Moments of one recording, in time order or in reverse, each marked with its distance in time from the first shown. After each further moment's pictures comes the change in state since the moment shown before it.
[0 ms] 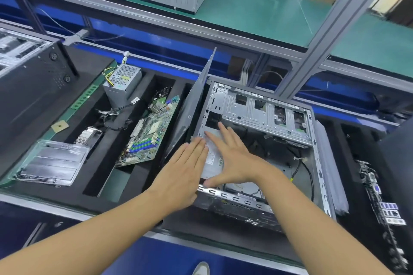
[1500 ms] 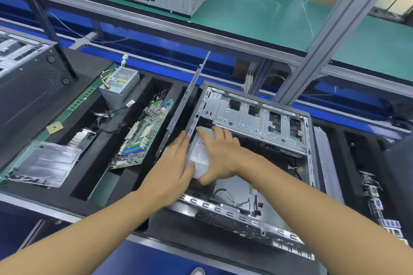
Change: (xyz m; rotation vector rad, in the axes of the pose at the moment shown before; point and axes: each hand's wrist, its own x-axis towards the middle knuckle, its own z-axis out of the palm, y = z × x) left_hand 0.028 0.005 0.002 -0.720 0.204 -0.308; right_hand 0.017 -0.010 -0.038 -0.261 -0.097 0.055
